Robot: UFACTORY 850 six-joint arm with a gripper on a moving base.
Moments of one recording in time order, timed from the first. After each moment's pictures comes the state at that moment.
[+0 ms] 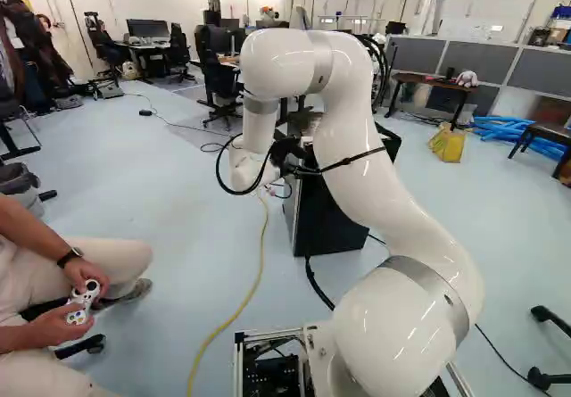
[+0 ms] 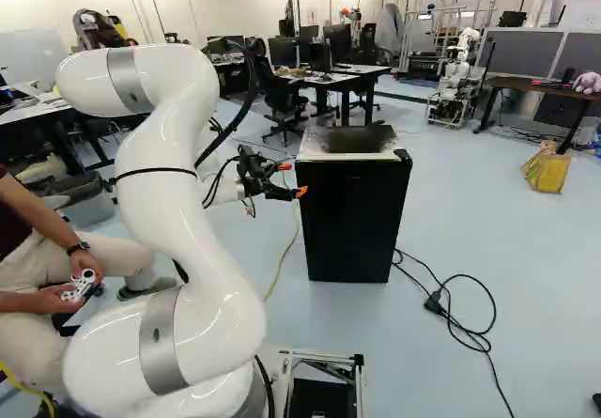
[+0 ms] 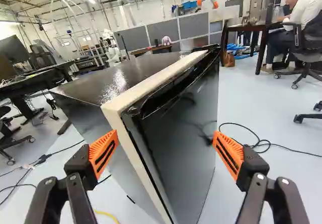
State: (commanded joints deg) arm 24.2 -45.8 -57.3 80.3 79.1 0.0
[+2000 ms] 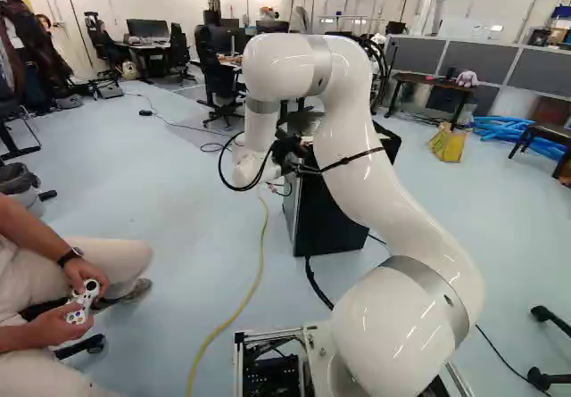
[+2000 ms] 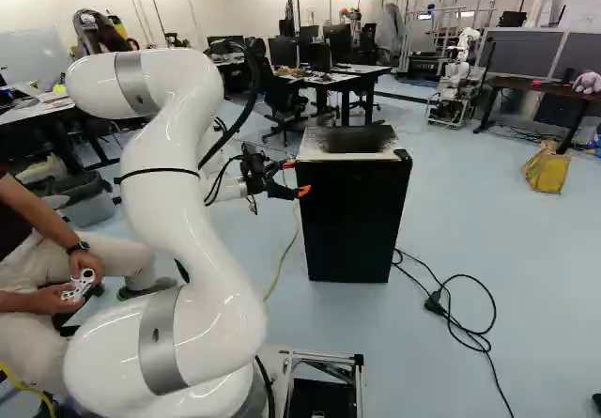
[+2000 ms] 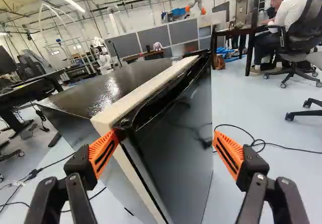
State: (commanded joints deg) arm 23.1 -47.0 -59.8 82.7 80.3 0.0
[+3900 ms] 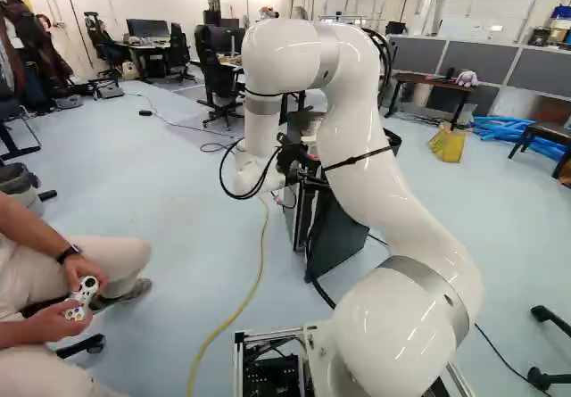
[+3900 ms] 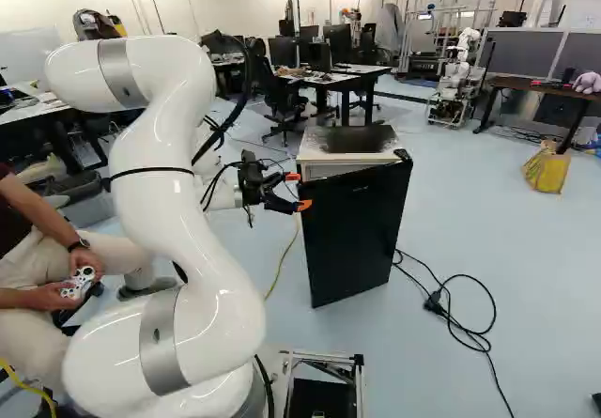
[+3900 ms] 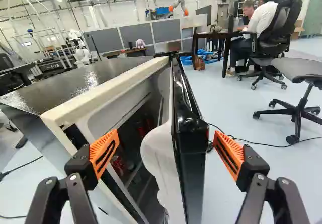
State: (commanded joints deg) arm 24.9 -43.1 -51.6 90.7 80.3 0.0
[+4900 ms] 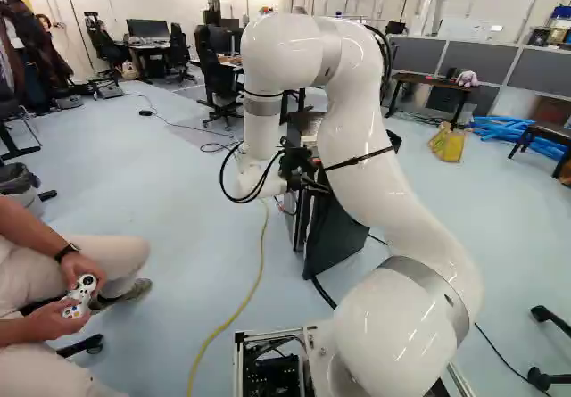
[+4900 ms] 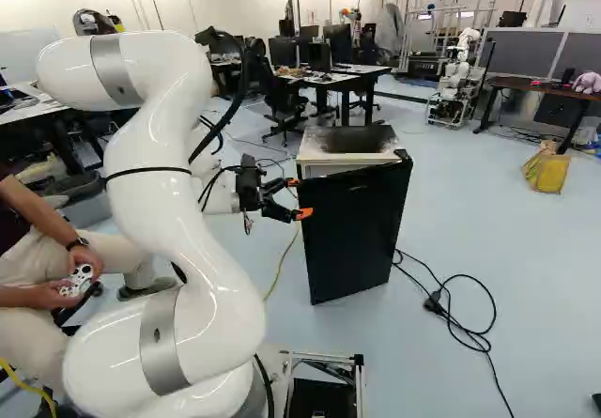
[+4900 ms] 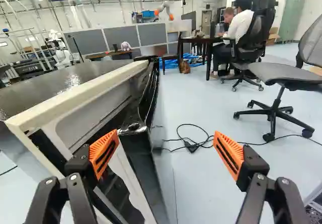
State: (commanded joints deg) arm 25.9 -41.8 -48.3 97.0 81.9 0.0
